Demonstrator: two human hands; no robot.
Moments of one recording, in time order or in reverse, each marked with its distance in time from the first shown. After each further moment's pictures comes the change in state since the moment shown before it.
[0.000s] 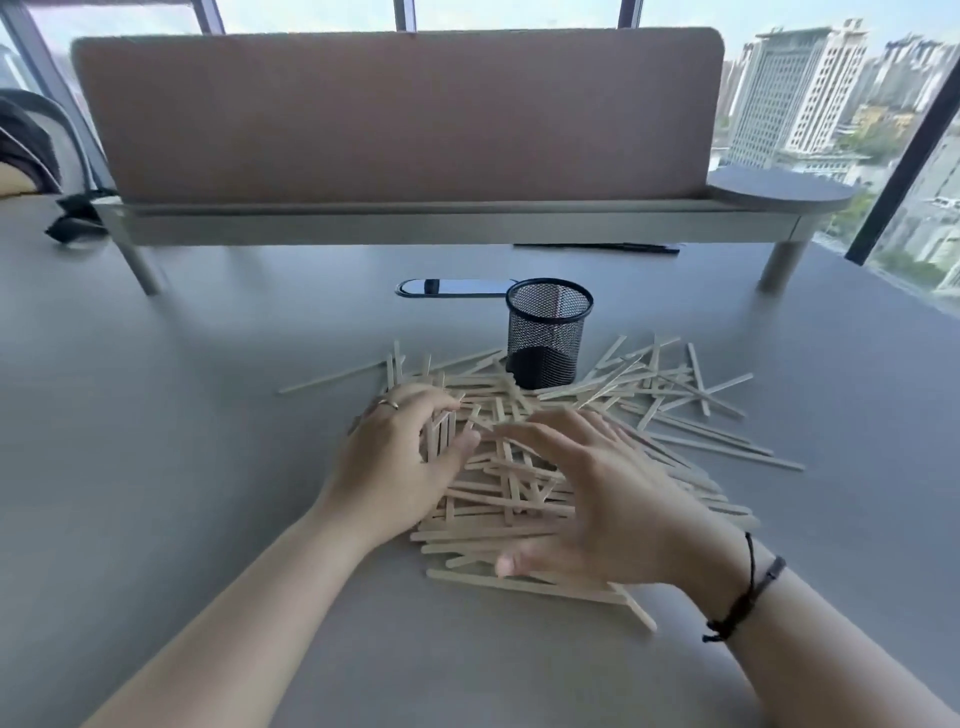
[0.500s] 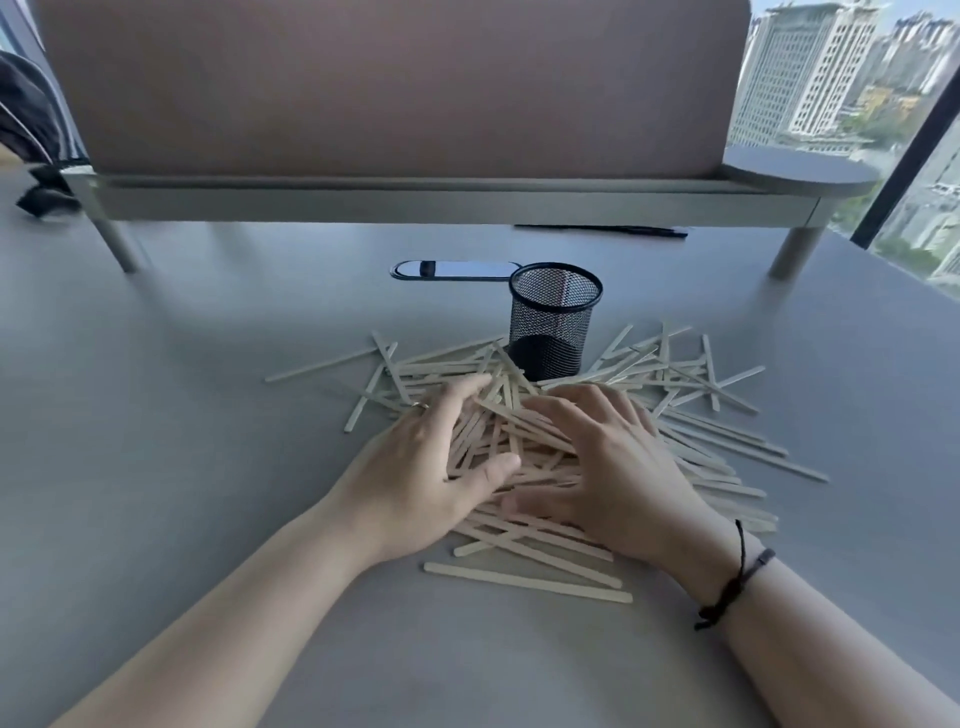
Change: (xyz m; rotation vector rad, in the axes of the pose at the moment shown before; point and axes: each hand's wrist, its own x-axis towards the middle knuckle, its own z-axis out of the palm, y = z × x) left_hand -0.004 0.019 -0.005 -0.075 -0.272 0.042; right_hand 0.021 0.024 0.020 -0.080 0.168 0.136
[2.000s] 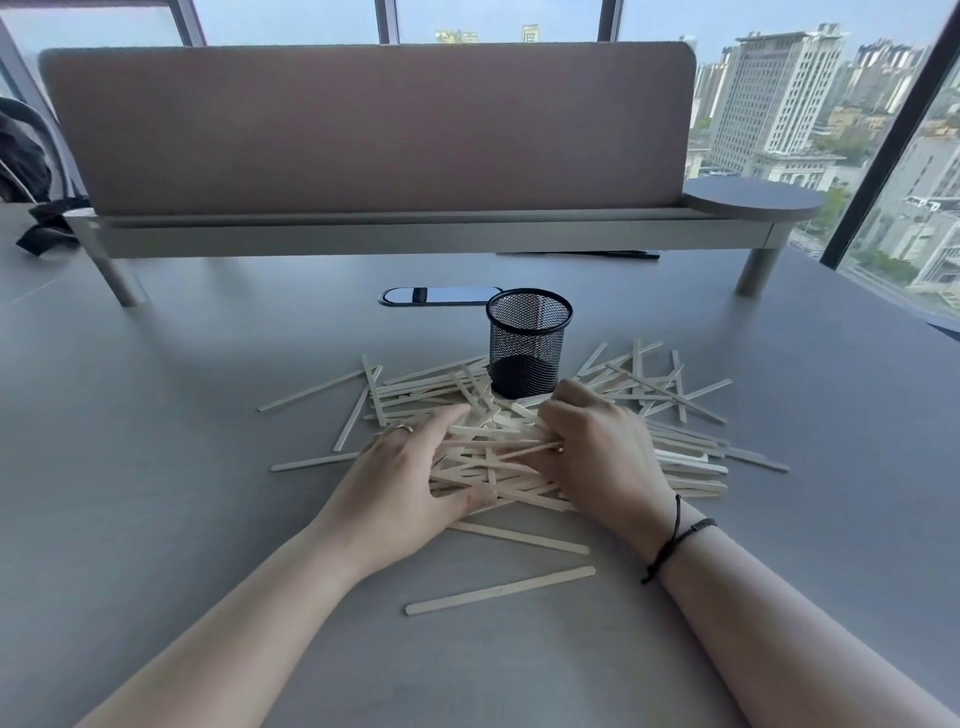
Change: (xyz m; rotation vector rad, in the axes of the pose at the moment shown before) left_hand 0.003 -0.006 0.006 0.082 0.101 -0.003; right_hand 0.020 0.018 0.001 -0.012 0.411 -0.182
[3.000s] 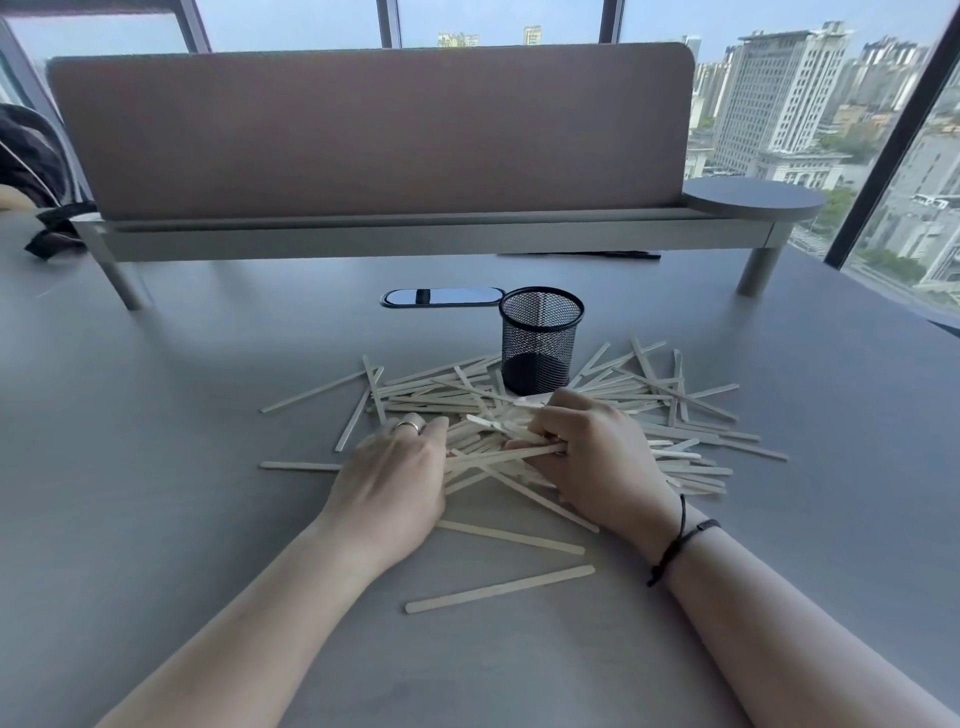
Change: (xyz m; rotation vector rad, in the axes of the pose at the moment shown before) left_hand 0.005 0.015 -0.004 0.450 -0.062 -0.089; right_hand -0.004 0.000 0.000 0.134 -0.062 0.052
